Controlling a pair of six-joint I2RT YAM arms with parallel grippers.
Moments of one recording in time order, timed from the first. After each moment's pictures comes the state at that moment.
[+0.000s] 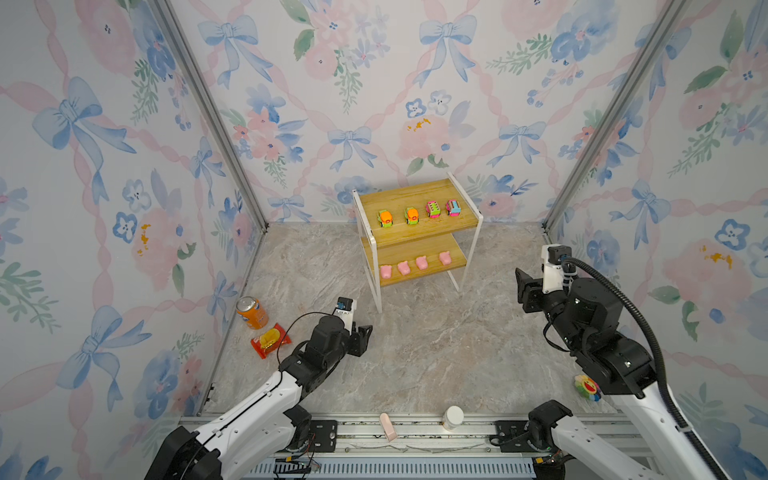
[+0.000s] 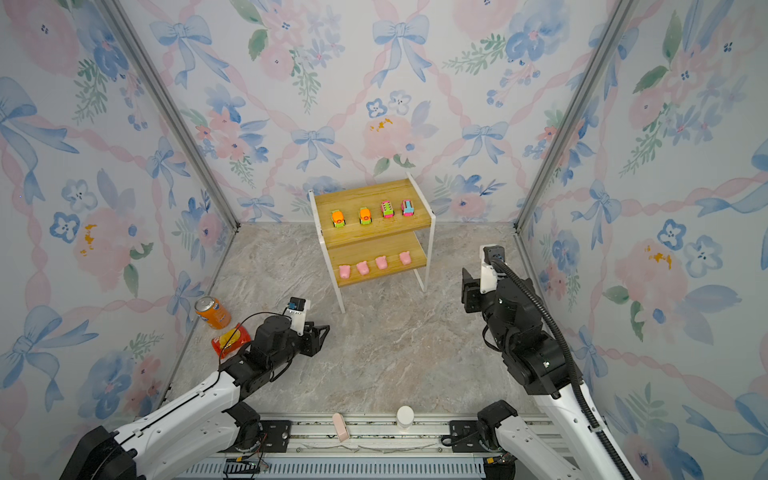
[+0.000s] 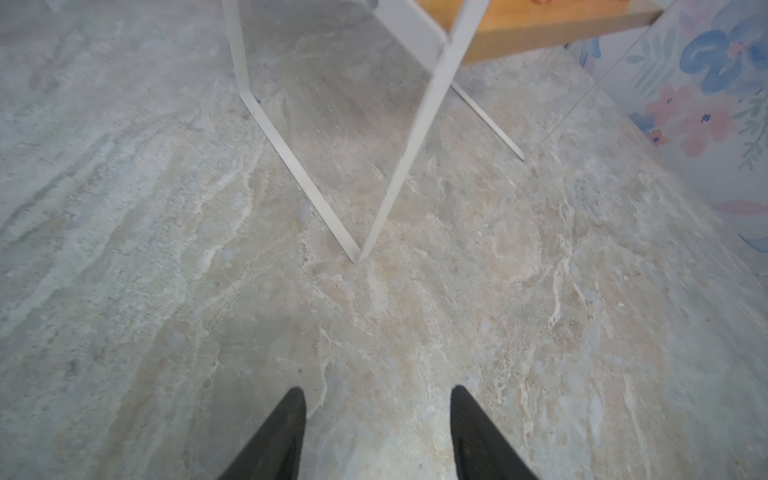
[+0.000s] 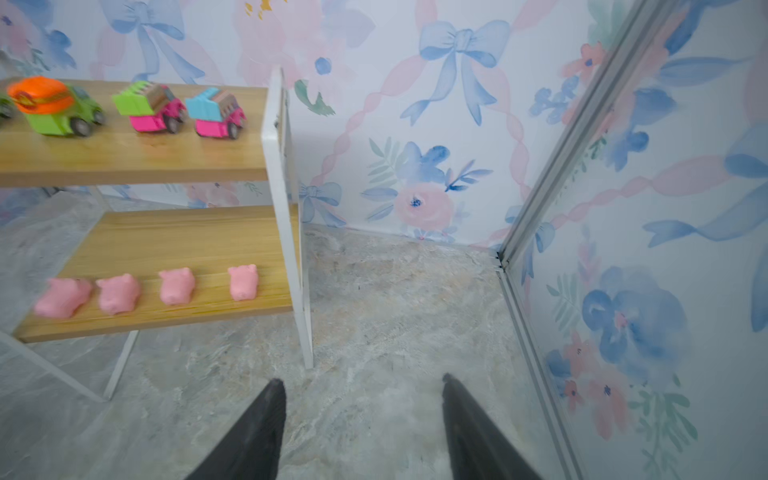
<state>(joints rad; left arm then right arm) -0.55 0.87 0.33 0.02 -0.04 -0.32 0.36 0.71 0.88 -0.49 0.33 -0.01</state>
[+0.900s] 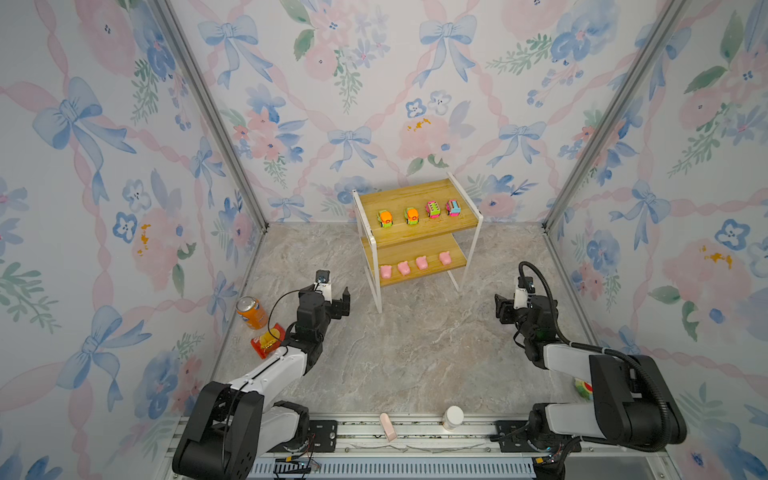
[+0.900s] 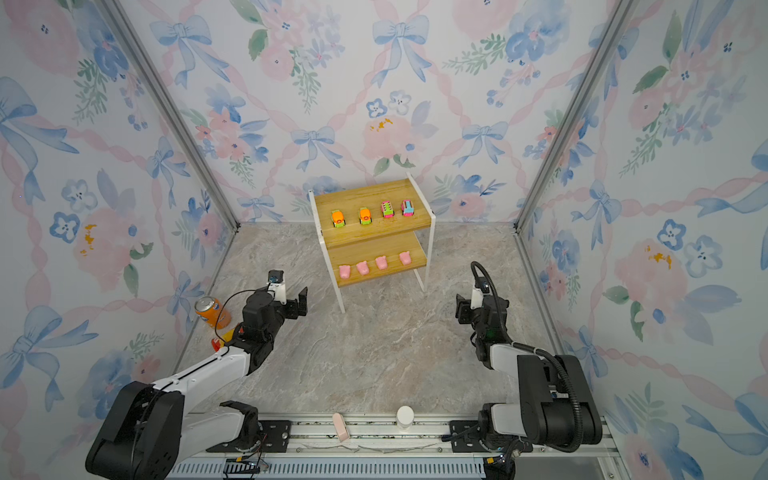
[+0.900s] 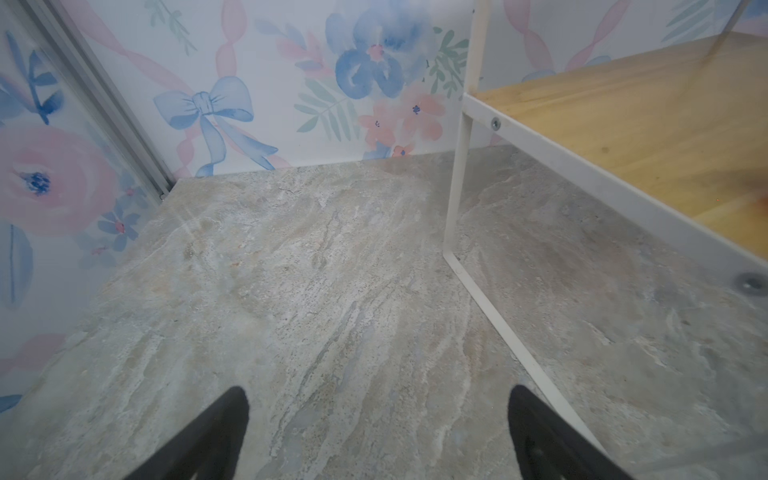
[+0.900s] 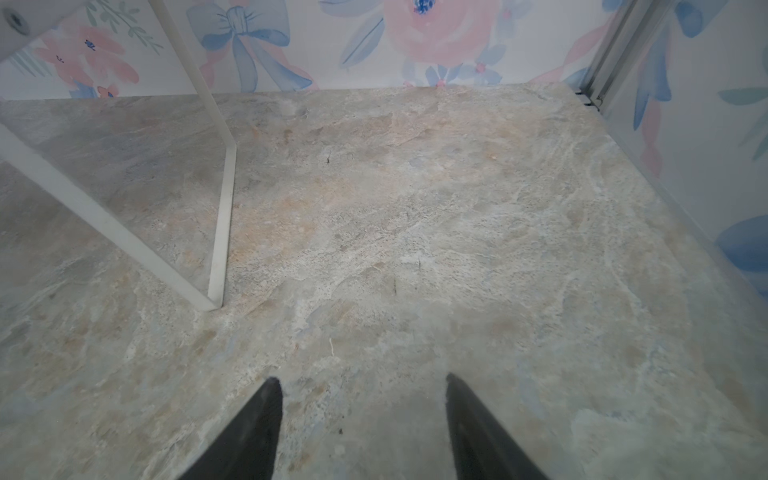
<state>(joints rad) -0.21 1.20 0.36 0.52 -0.17 0.03 0.01 1.42 0.34 0.68 -0.07 0.02</state>
